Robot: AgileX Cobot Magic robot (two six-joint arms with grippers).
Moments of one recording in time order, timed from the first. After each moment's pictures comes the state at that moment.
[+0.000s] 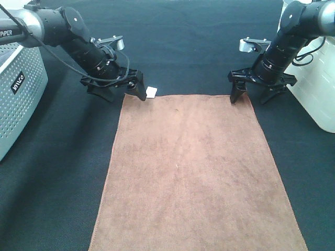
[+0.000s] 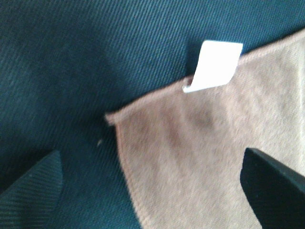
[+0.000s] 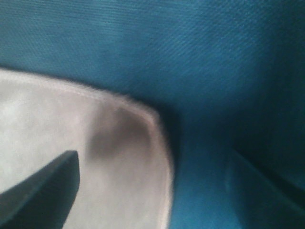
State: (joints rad) left arm -0.25 2.55 -2.10 -0.47 0.89 0.28; right arm 0.07 2.41 -1.87 0.18 0.87 -0.17
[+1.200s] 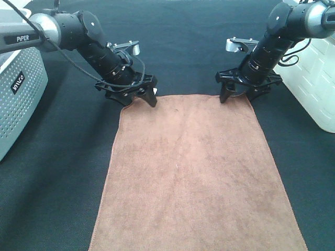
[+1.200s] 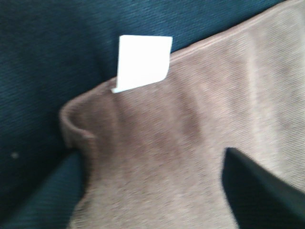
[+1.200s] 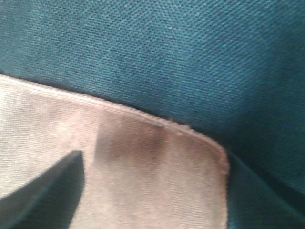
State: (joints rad) left arm -0.32 2.56 -2.11 -0.46 0.92 0.24; right arm 0.13 2.42 -1.88 0.21 0.83 -0.20
